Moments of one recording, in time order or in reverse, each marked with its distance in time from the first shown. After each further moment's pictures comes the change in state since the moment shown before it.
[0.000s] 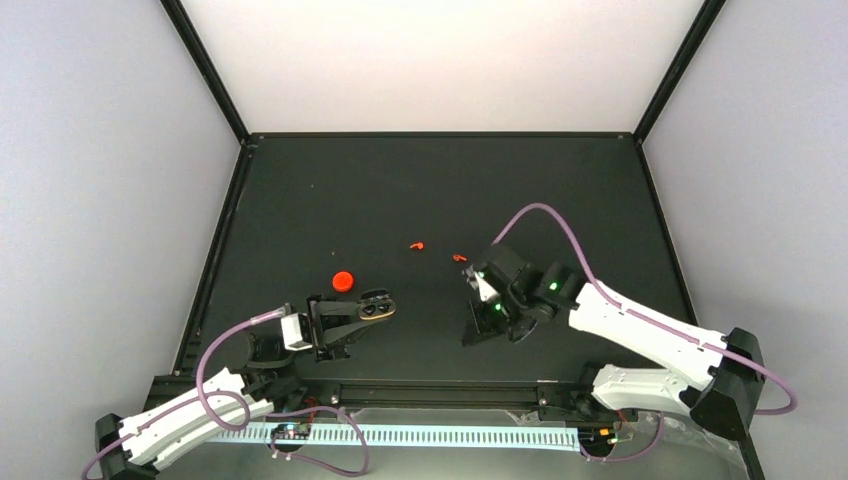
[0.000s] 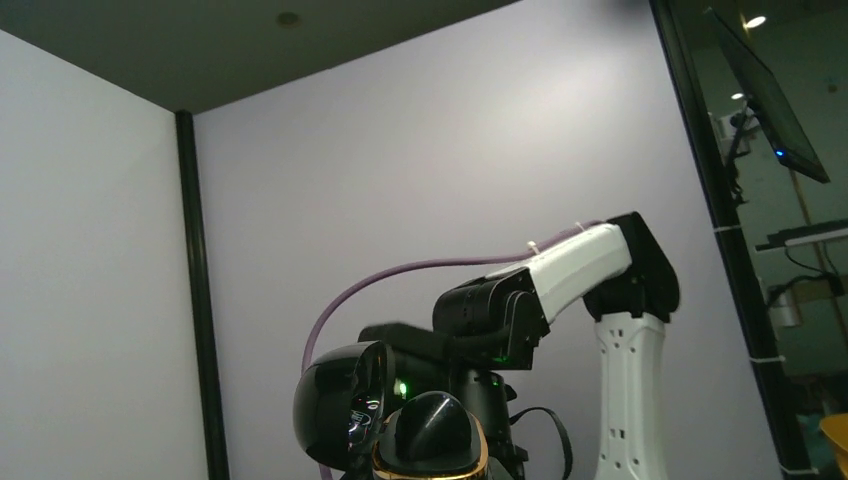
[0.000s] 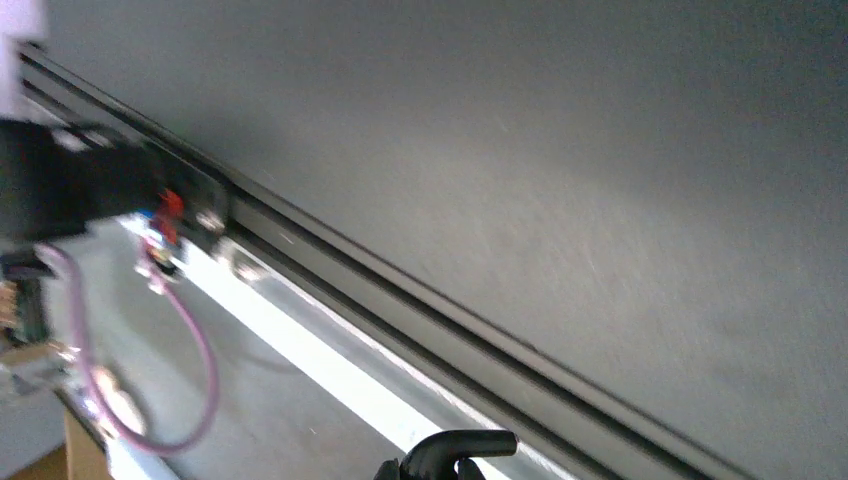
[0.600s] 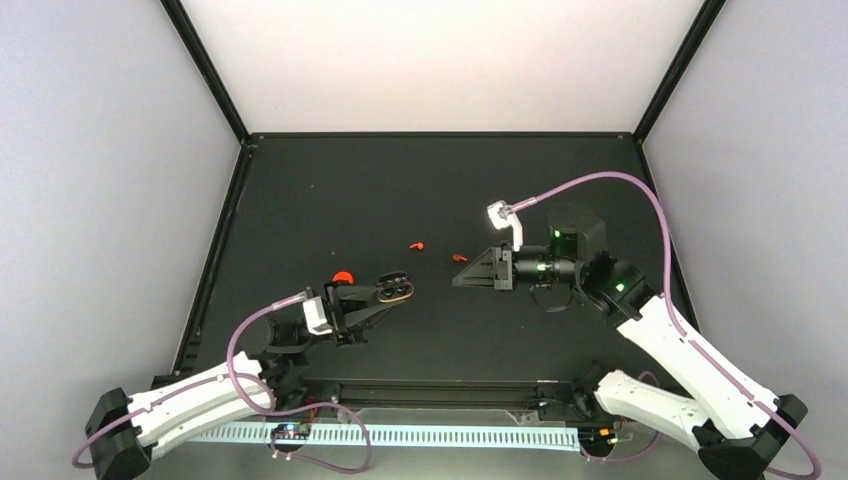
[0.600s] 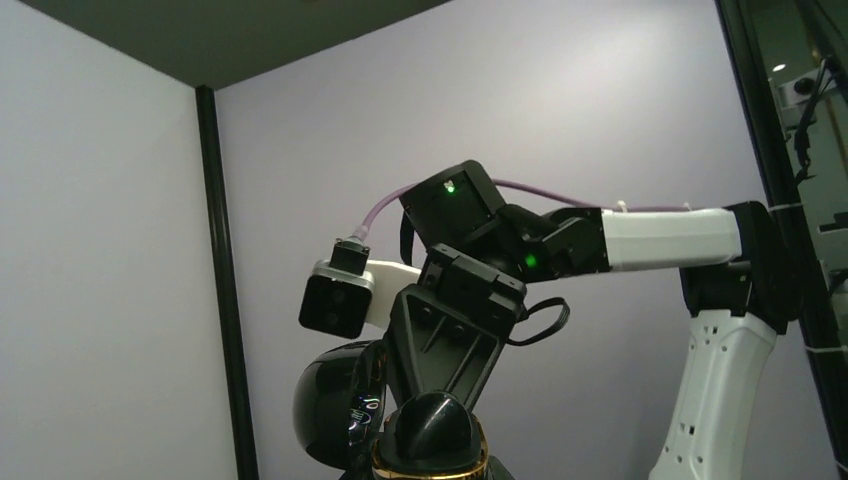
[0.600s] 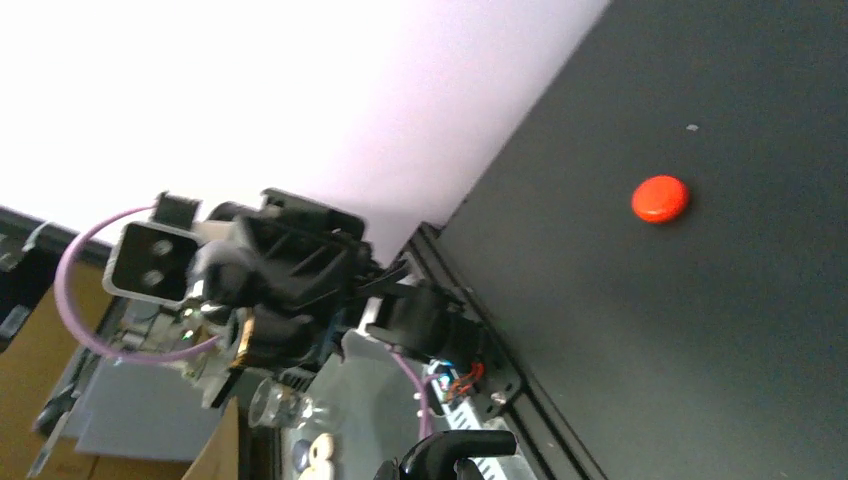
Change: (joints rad) left arm 0.000 0.248 0.042 0.160 -0.059 0.039; right arm -0.271 -0.219 0.093 0.448 -0.346 -0.086
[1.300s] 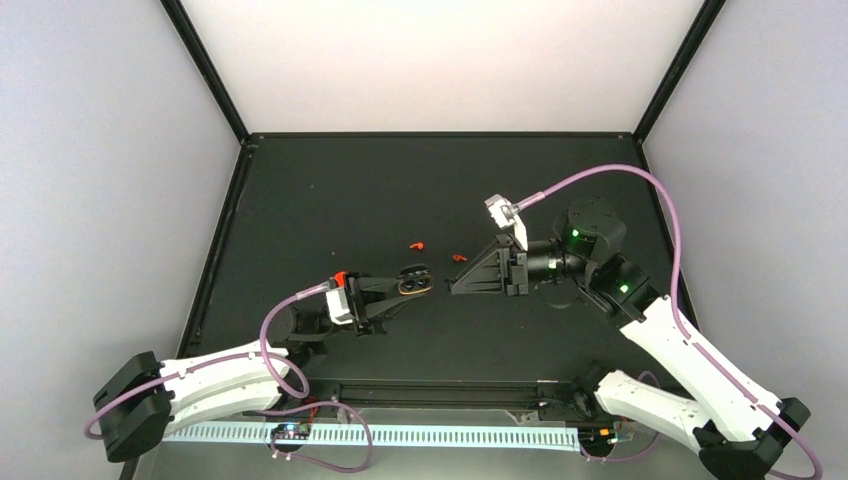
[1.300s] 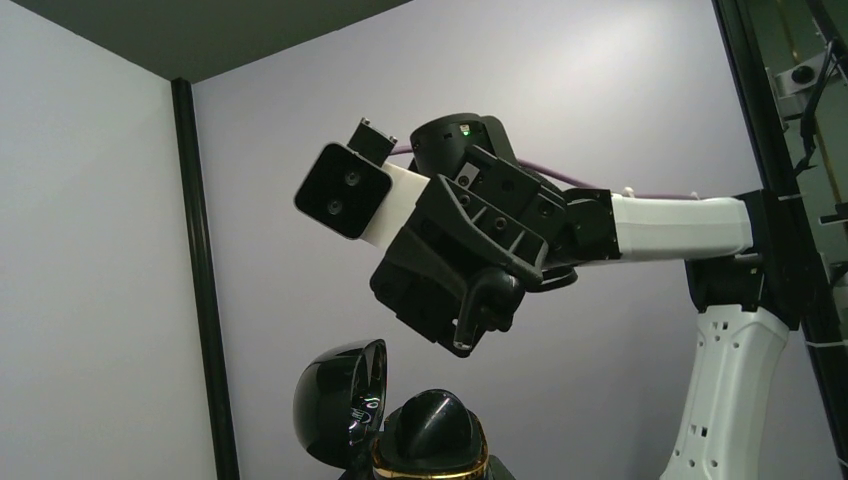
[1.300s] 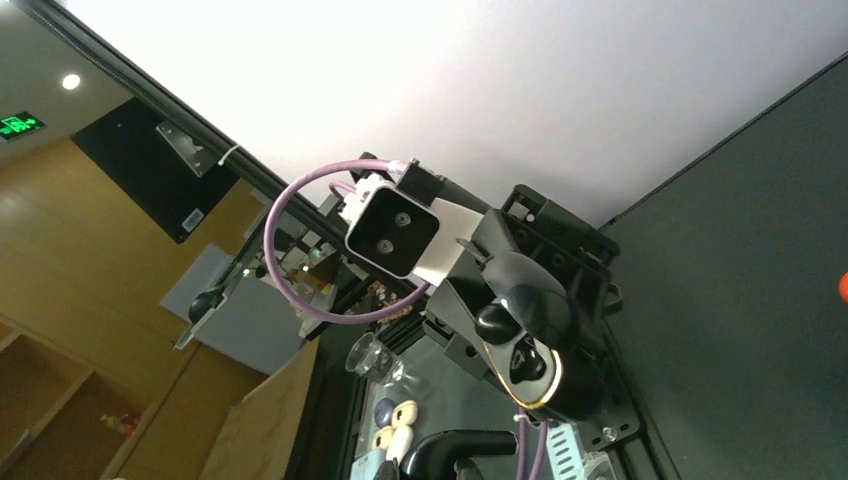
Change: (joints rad) left arm 0.000 0.301 0.043 0.283 0.039 -0.006; right arm -0.003 -0.024 0.013 0.254 -0.287 0.036
